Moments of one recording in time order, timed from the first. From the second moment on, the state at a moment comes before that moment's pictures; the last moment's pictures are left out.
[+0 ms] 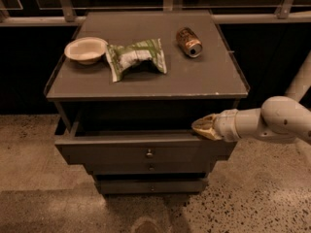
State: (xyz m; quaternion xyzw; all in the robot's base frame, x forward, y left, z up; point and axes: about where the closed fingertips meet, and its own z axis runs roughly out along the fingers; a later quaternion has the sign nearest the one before) arm 0.579 -0.167 0.671 -0.52 0.72 0.18 0.41
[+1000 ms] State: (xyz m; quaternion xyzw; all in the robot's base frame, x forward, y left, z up) arm 0.533 -0.155 0.672 -0.55 0.71 0.20 0.39
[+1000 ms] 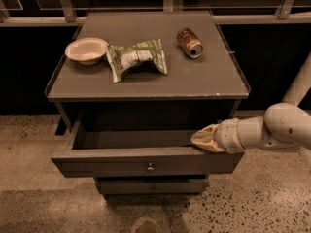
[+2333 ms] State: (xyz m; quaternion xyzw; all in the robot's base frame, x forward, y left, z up) arm 0.506 -0.139 0.665 -0.57 0.71 0.22 0.35
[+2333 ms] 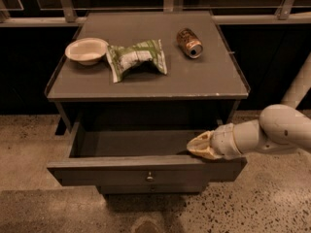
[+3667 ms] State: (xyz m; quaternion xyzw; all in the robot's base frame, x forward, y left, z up) arm 0.445 -0.163 0.679 -0.53 0.71 0.20 0.41
